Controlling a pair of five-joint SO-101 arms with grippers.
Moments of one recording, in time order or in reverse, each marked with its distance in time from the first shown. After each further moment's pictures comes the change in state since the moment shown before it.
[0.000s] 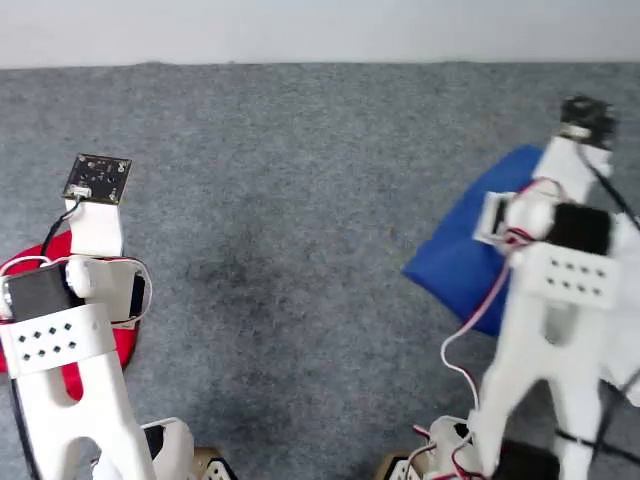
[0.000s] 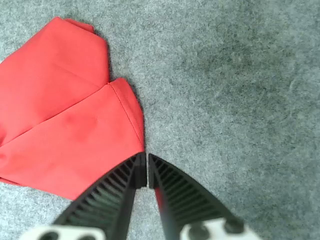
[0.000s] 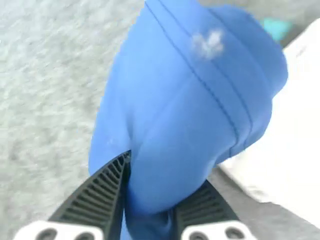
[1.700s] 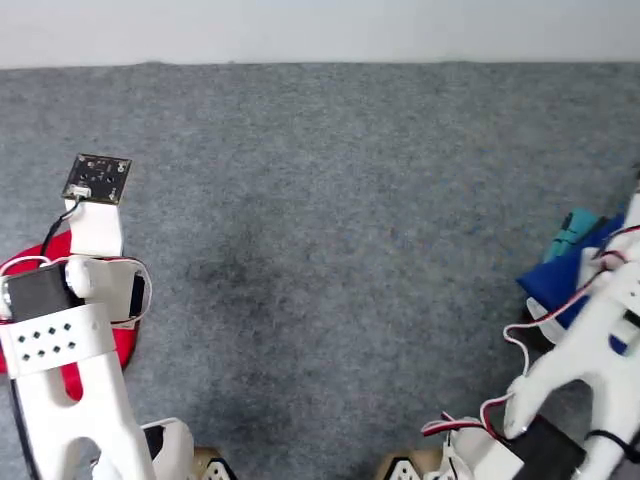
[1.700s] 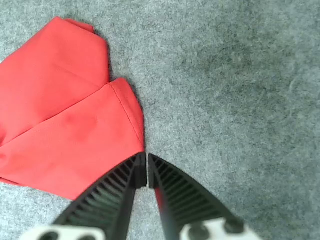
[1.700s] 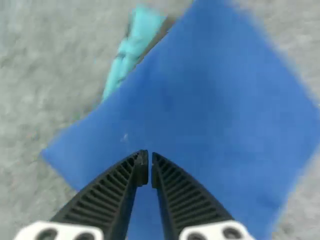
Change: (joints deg) left arm 0.0 0.0 0.0 0.0 0.0; right arm 23.2 9.3 13.4 -20.9 31.2
